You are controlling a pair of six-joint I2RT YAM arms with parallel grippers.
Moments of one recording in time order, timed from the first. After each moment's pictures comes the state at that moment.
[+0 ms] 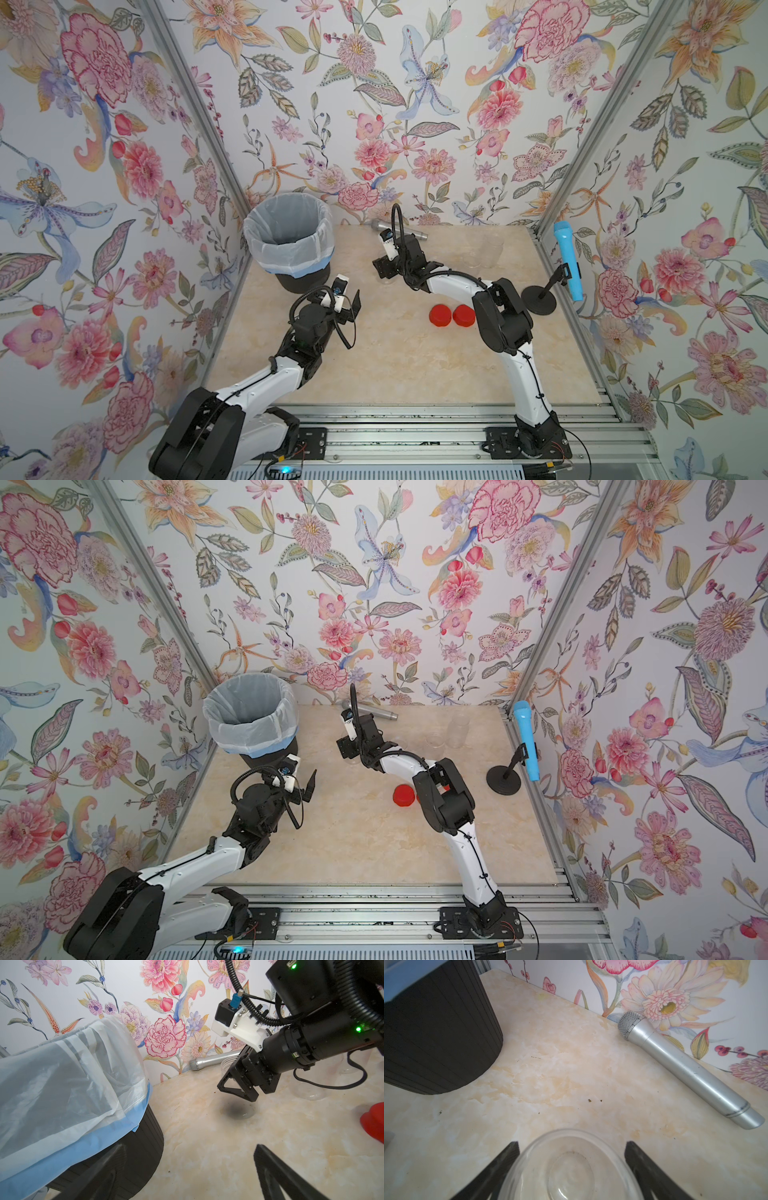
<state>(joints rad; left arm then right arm) -0.46 1.17 0.38 0.67 -0.20 0.27 0.64 2.29 1.73 0.03 -0.02 -0.02</state>
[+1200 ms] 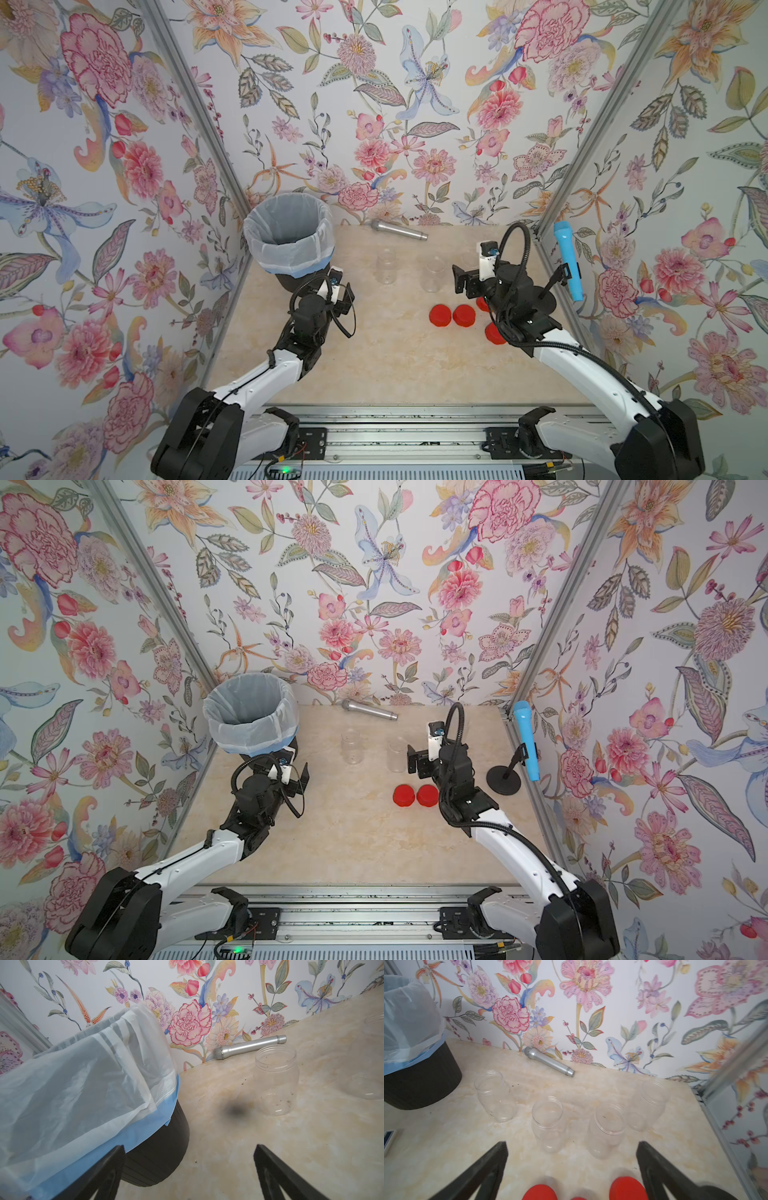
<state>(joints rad) -0.40 1.15 0.47 0.53 -0.33 0.30 0.43 1.06 0.74 0.05 0.22 0.03</state>
